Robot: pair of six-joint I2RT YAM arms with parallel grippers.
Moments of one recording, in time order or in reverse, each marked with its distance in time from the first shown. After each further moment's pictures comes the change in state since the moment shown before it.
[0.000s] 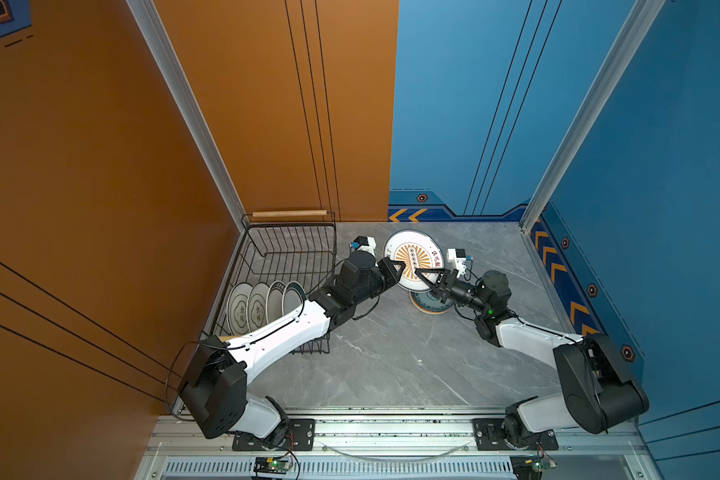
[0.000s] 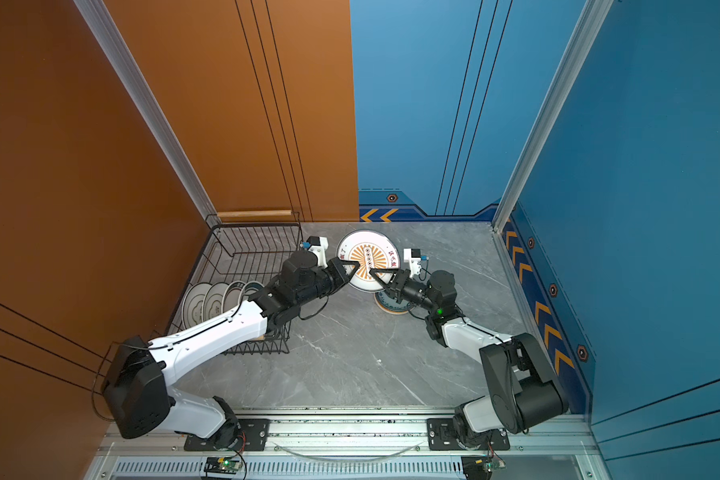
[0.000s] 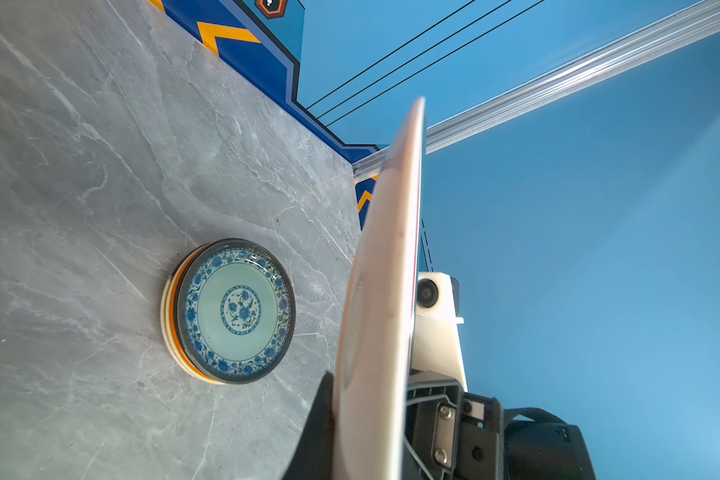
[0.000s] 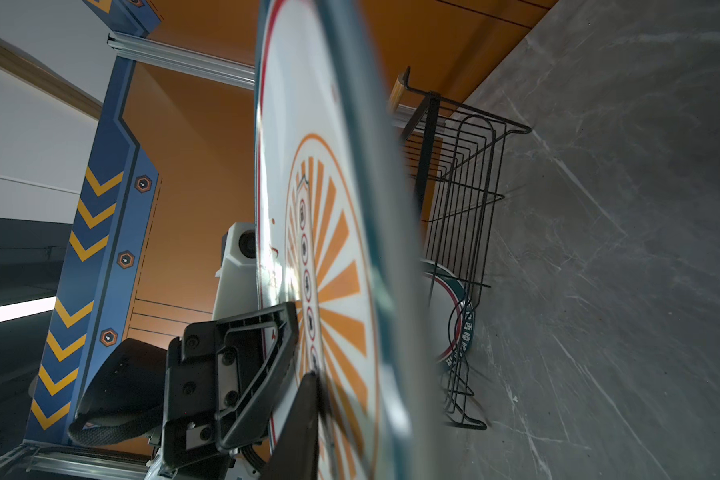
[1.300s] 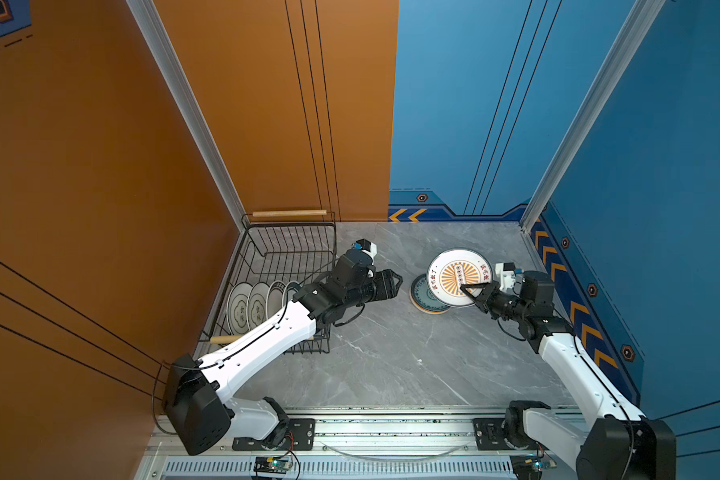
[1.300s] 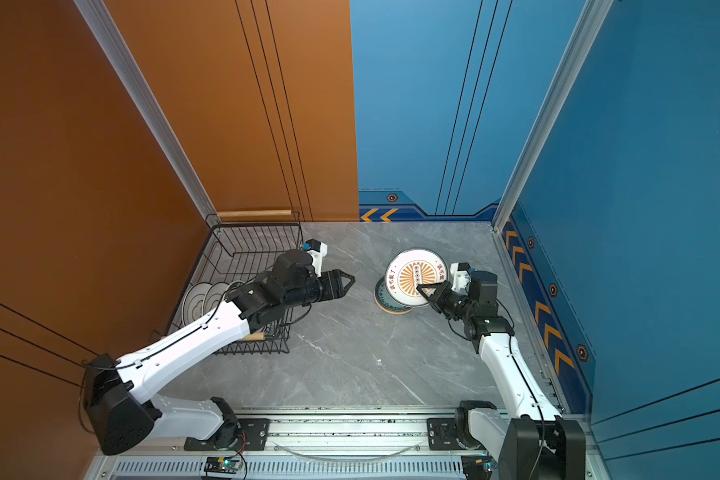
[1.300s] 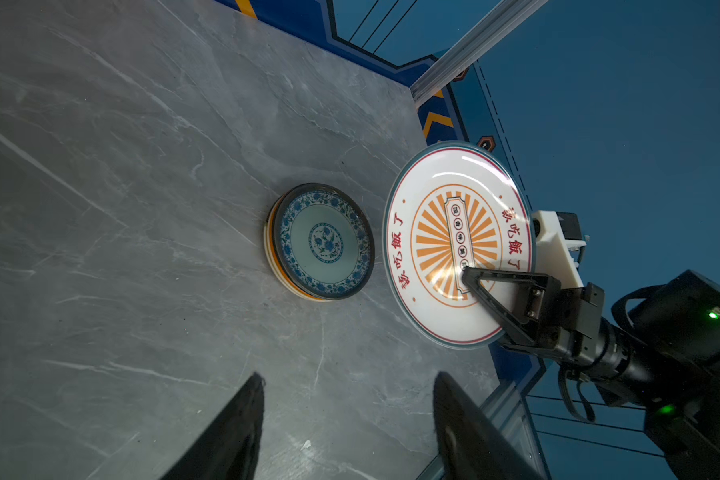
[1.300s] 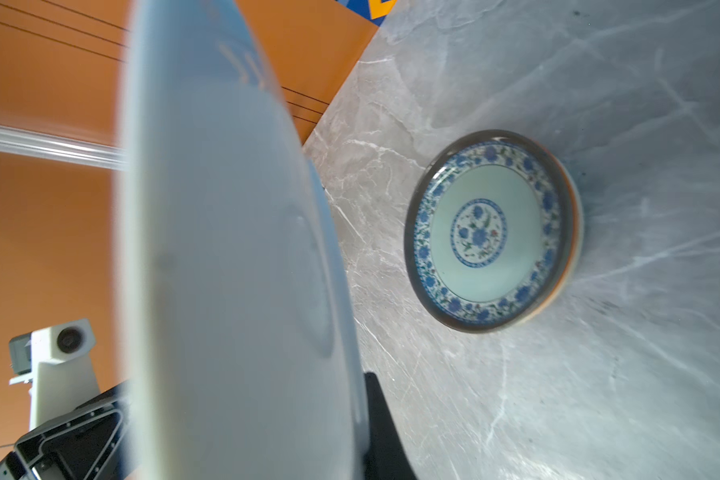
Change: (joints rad) left arm -0.002 -0.142 0.085 -0.501 -0.013 0.343; right arm -0.362 -0.406 0.044 -1.095 0.050 -0.547
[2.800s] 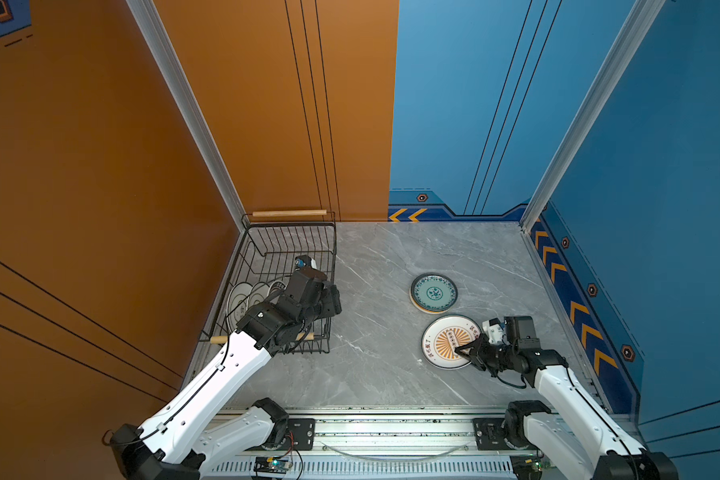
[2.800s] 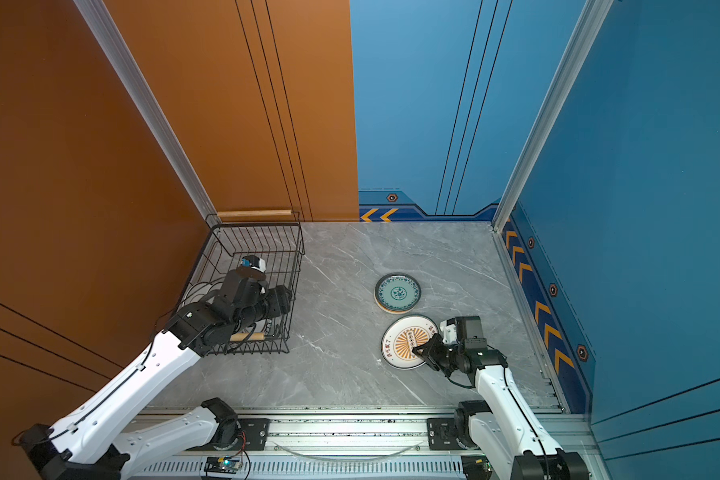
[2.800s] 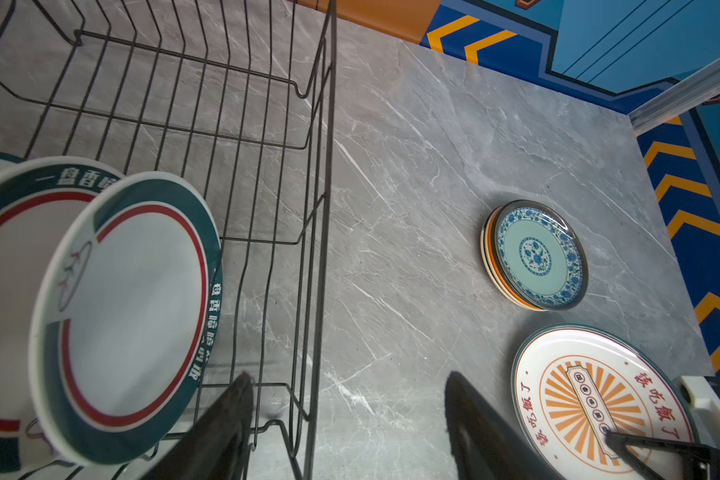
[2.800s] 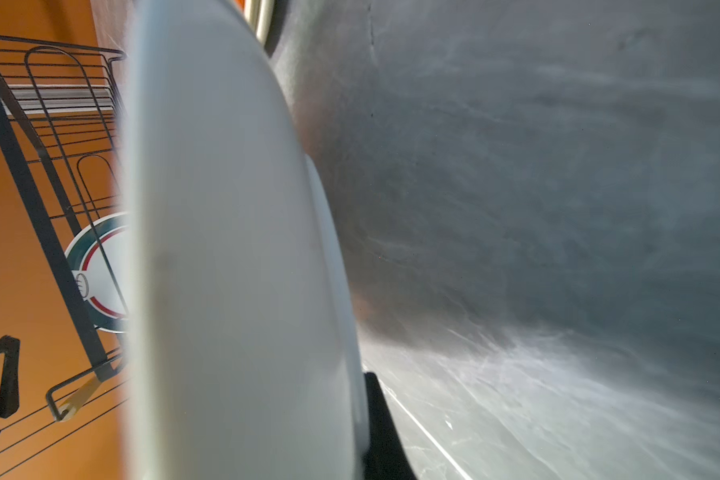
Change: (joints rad) left arm 0.186 -0.319 -0.115 -0.412 -0.295 0.111; right arm 0.123 -0.167 -0.286 -0.344 0.082 -0.049
